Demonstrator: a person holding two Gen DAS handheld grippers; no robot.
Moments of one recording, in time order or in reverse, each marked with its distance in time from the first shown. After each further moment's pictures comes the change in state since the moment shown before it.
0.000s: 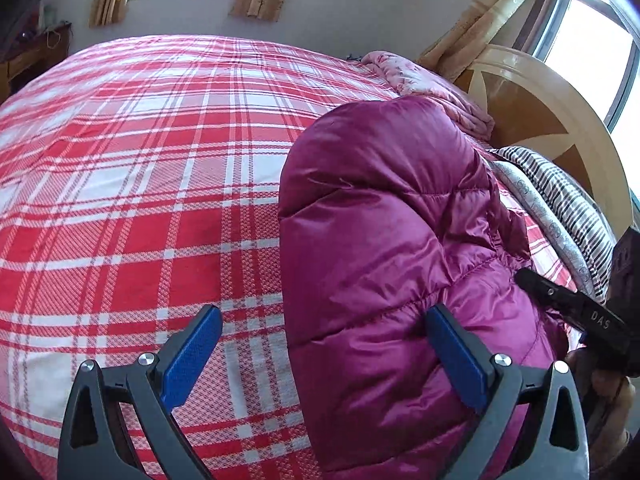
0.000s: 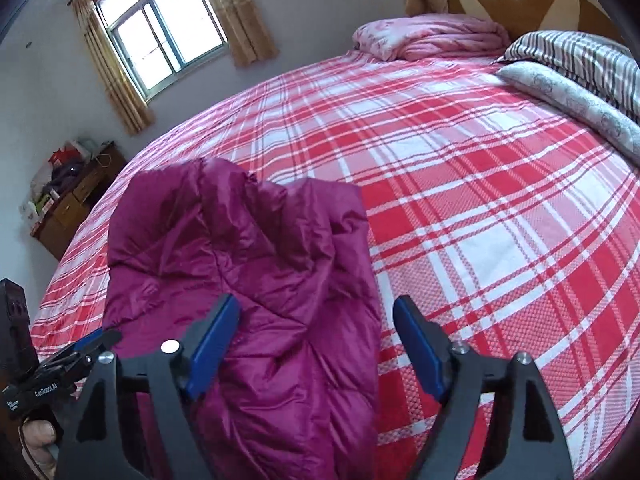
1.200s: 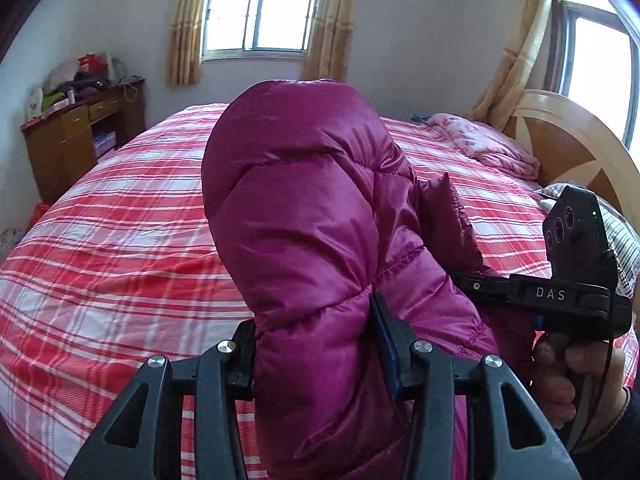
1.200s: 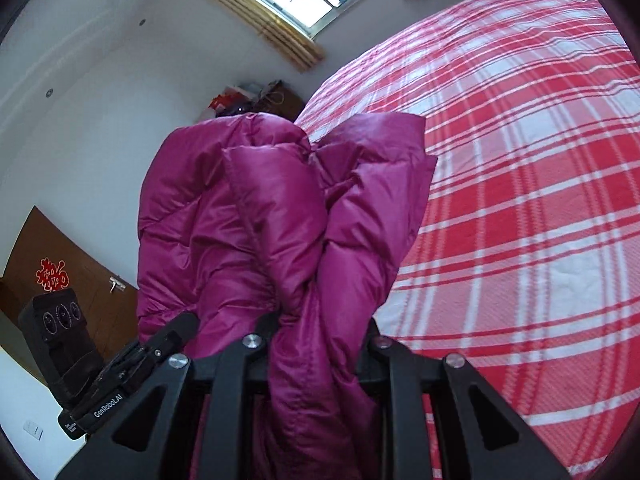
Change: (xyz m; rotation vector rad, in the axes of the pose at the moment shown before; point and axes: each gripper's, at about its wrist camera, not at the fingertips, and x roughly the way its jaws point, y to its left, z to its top) left arm -0.223 0.139 -0.038 0.042 -0.220 0.289; right arm 0.015 0.291 -0.091 -0.121 0.219 0.652
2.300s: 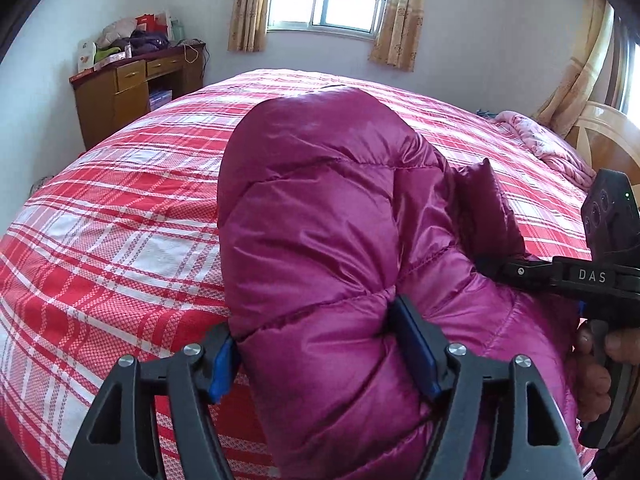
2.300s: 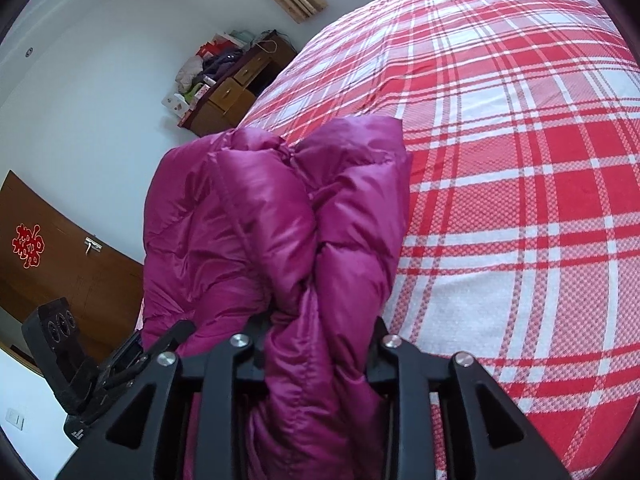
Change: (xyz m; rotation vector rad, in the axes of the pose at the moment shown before) left arm 0.025 0.096 -0.051 -0.125 0.061 0.147; right arm 0.128 0.020 0.044 -0.035 0.150 -0.092
